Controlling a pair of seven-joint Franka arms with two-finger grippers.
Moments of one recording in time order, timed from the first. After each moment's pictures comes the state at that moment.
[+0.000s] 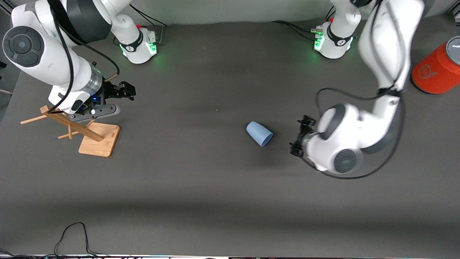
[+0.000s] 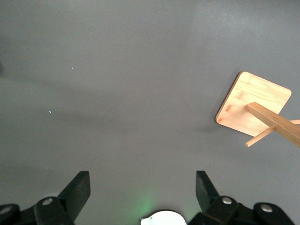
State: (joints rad) left arm -0.20 0.77 -0.28 -1.31 -0.11 1.52 -1.72; right arm 0.78 0.04 -0.50 -1.72 0.02 1.55 0.08
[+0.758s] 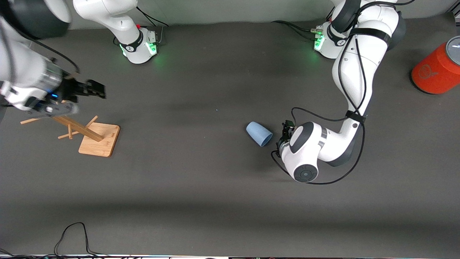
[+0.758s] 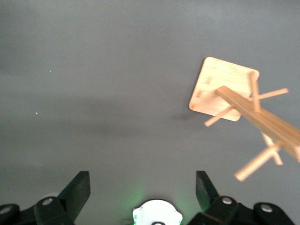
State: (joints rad) left arm -0.26 0.93 -0.28 -1.16 -0.12 1.50 -1.79; right arm 0.18 -0.06 -0.10 -1.71 0.01 1.47 -0.01
